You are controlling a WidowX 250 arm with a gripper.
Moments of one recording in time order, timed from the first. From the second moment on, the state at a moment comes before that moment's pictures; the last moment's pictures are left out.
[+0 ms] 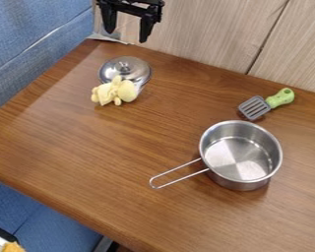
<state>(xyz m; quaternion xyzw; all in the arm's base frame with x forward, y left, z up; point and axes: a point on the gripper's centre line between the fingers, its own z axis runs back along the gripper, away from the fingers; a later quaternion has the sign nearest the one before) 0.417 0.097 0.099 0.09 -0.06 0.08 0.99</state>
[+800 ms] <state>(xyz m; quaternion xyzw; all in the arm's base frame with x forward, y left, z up) 0.394 0.046 0.078 0.02 -0.04 0.05 1.00</state>
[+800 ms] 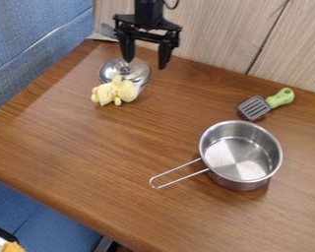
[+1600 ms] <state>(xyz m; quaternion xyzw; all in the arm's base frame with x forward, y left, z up) 0.329 -0.042 0.072 -0.01 -0.04 -0.18 0.98</state>
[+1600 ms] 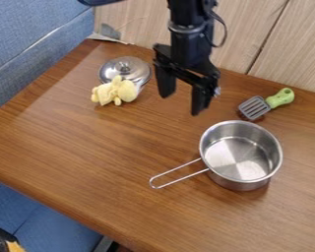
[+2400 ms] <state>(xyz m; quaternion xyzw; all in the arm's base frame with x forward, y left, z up) 0.332 -0.088 0.023 -0.03 0.01 -0.30 0.95</state>
